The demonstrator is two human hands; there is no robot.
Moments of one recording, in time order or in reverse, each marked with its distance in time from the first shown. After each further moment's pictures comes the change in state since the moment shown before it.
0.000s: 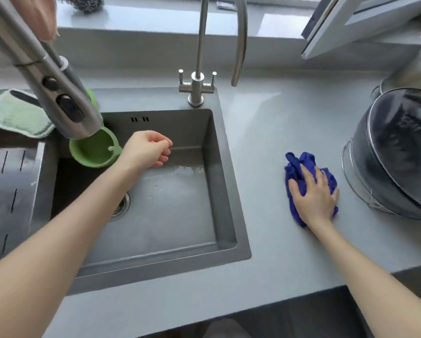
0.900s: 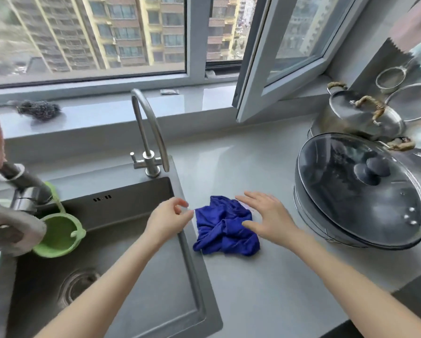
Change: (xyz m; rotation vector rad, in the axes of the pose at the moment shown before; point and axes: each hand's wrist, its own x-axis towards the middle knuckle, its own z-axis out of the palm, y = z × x) left_hand -0.009 0.058 0.100 0.404 -0.163 0.198; right_hand 0.039 -0.029 -0.089 0.132 -0.190 -0.527
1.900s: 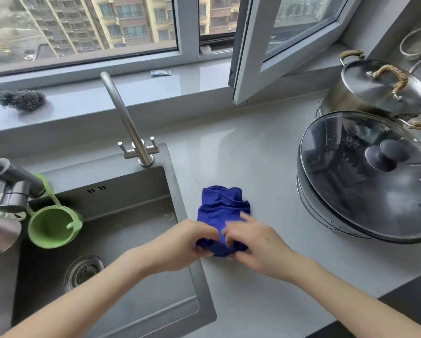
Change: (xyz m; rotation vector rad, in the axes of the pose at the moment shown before) left_hand -0.036 0.023 0.019 0.201 -0.505 0.674; right_hand -0.040 -0.018 0.015 0.153 -0.124 -0.254
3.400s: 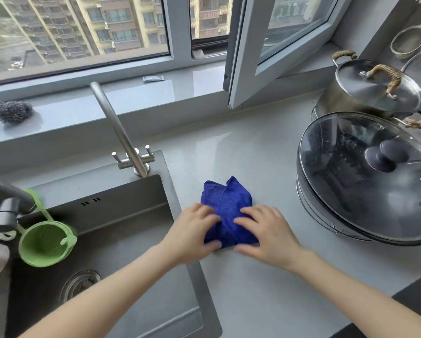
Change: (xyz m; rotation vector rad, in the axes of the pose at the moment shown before) left_hand 0.044 -0.061 0.025 0.454 0.256 0.007; right_hand 0.012 0.050 0.017 -0.360 0.259 0.052
